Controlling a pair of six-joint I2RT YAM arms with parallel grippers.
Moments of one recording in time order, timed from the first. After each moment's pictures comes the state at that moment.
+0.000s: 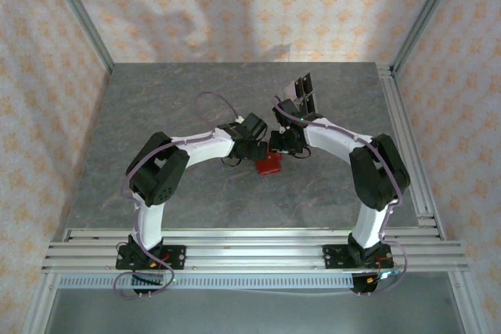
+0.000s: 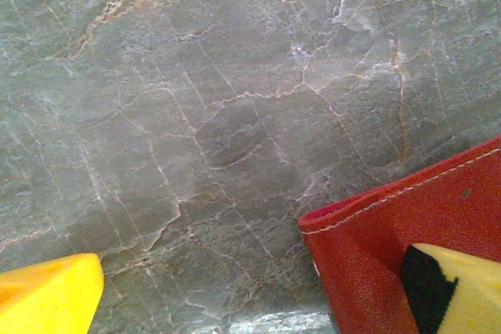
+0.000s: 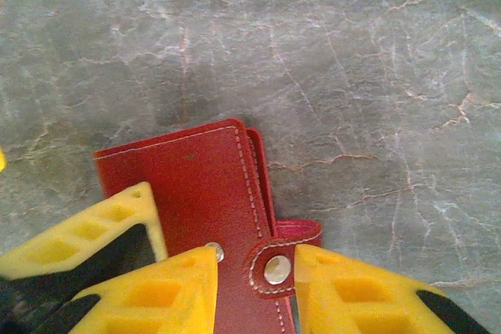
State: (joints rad) left arm -0.65 1.97 1.30 -0.49 -0.19 -0.60; right arm 0.54 1.81 1.24 -0.62 -0.10 0.54
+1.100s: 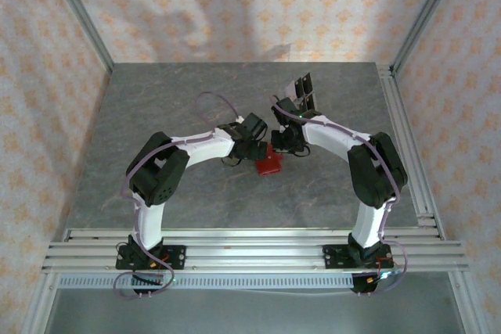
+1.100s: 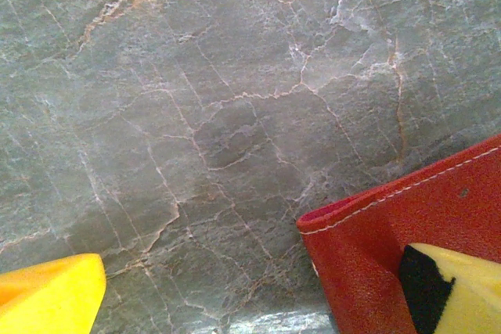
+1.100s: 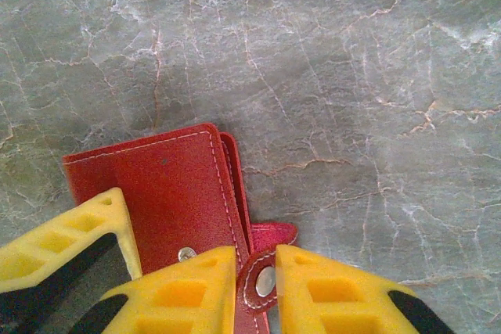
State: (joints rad) left arm -0.65 1.97 1.30 -0.49 -0.19 -0.59; right arm 0.54 1.83 1.28 -0.67 -0.06 0.51
